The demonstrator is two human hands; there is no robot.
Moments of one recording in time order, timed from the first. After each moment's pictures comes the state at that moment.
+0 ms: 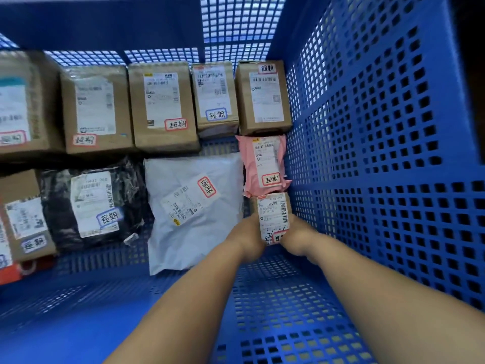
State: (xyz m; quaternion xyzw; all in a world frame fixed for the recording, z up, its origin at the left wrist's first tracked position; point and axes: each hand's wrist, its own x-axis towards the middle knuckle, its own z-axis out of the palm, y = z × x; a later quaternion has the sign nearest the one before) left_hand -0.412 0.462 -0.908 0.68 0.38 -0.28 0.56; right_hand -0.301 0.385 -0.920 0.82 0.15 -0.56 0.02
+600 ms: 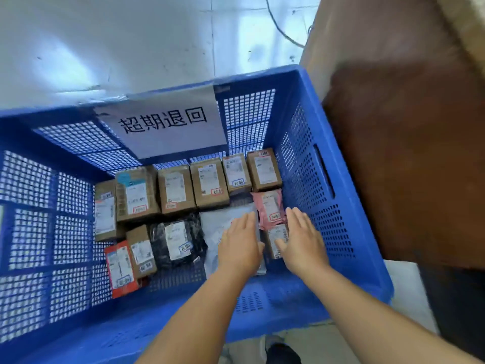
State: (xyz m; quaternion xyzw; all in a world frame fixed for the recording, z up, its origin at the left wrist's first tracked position) left_hand -0.468 0.496 -0.605 0.85 0.39 -0.16 0.31; right_hand -0.364 0.405 -0.610 0.89 0.31 -0.32 -0.05
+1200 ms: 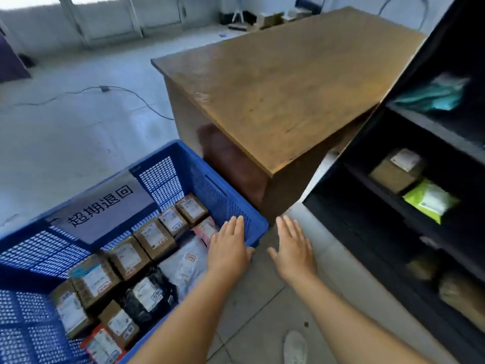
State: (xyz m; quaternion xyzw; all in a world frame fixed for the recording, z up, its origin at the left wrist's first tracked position) left_hand -0.511 0.355 -0.381 0.96 0.13 -0.12 0.22; right_hand -0.474 0.215 -0.381 0.97 0.10 -0.16 -0.15
